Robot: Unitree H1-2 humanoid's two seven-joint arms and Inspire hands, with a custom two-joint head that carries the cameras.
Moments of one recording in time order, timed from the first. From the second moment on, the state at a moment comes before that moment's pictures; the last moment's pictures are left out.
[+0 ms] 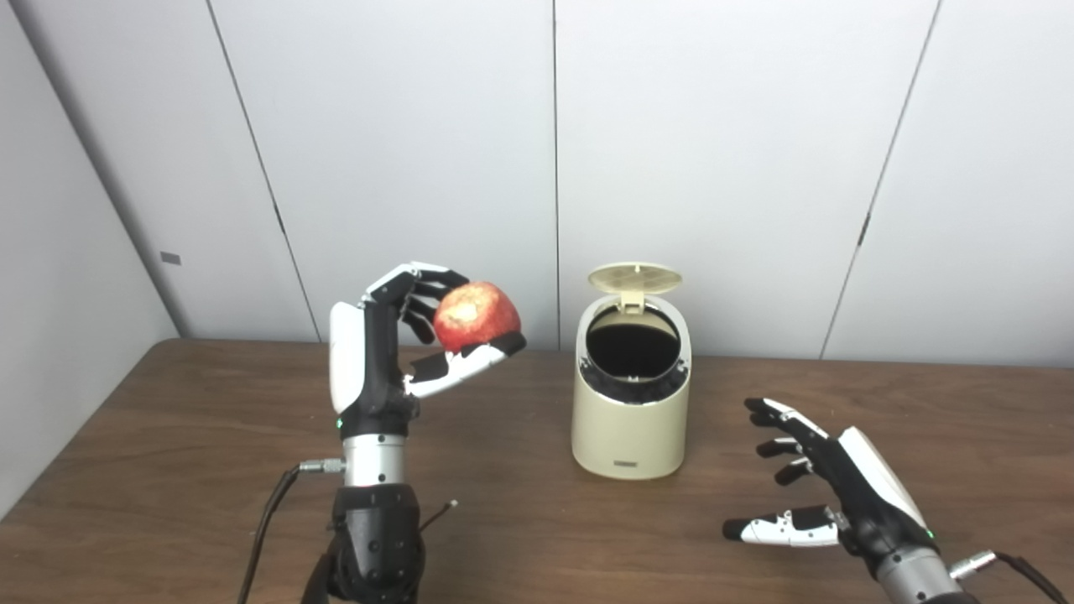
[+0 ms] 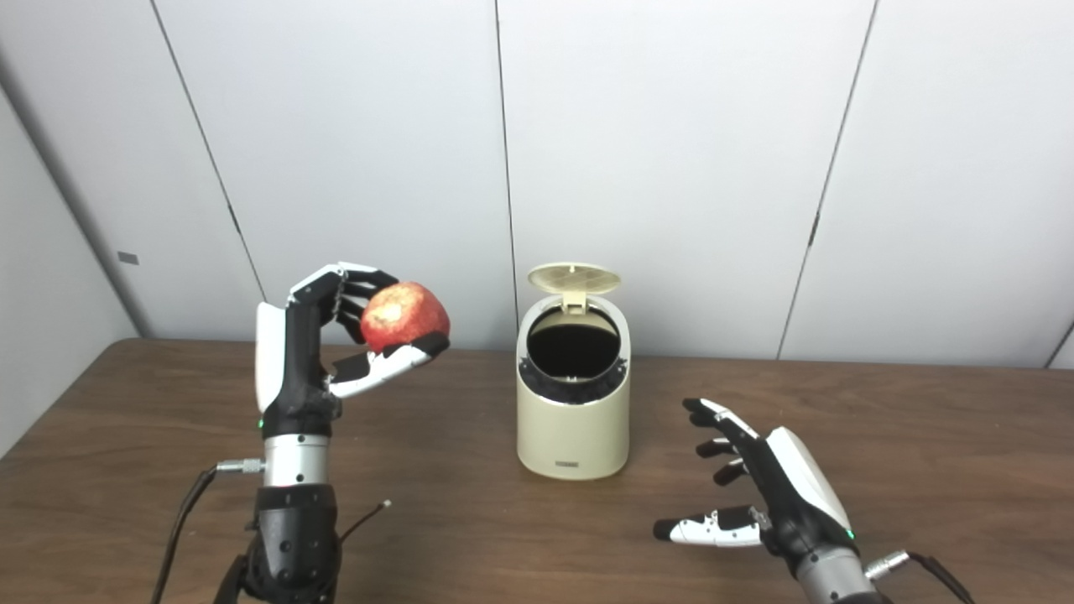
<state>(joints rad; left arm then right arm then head) -0.37 0.08 -0.04 -0.11 0.49 -0.06 0.34 -0.19 -0.25 0.14 -0.28 -0.50 0.30 0.17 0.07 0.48</state>
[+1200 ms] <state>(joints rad) -0.53 -0.06 -0.13 0.26 0.54 -0.18 0.44 -0.21 -0.21 0.17 -0.28 -0.56 0.35 0.17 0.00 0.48</state>
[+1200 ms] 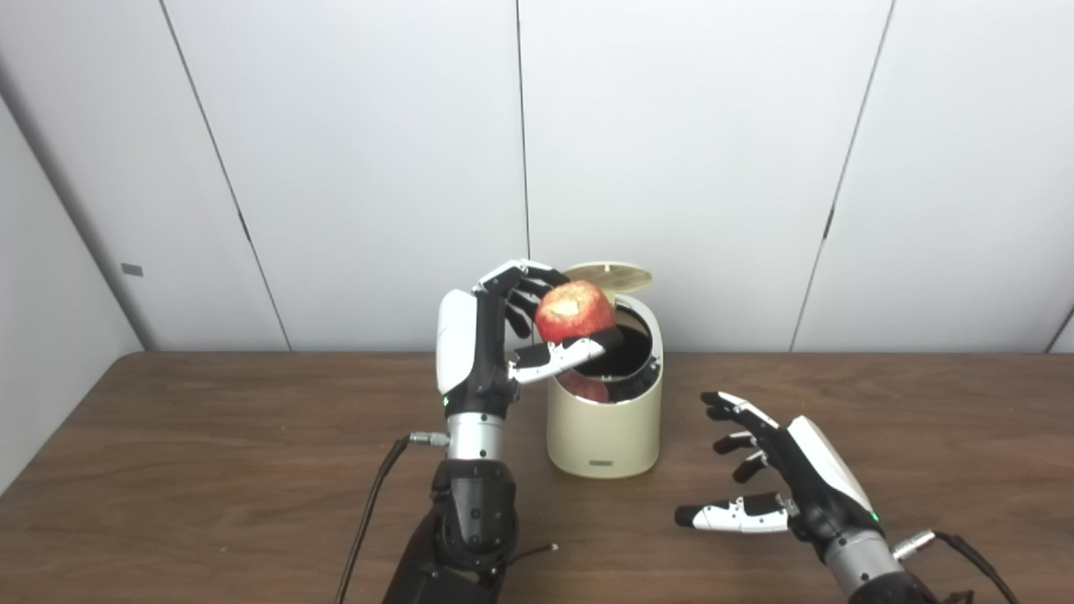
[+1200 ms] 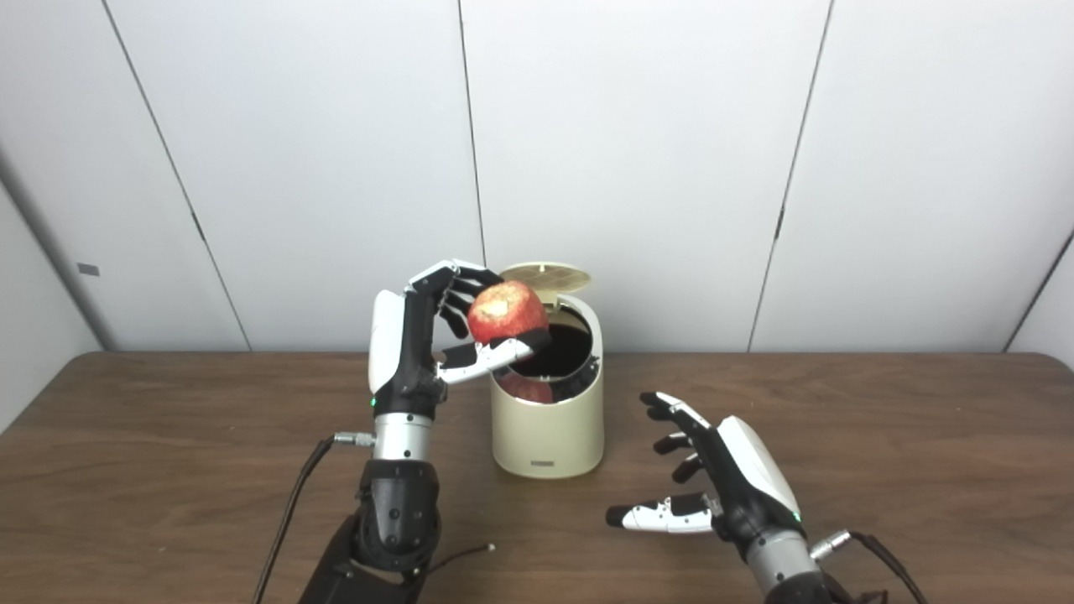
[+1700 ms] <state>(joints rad) -0.61 -0.09 -0.15 0.43 0.55 -0.22 0.50 -0.22 -0.20 0.17 -0.28 -0.56 0.35 0.17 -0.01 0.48</state>
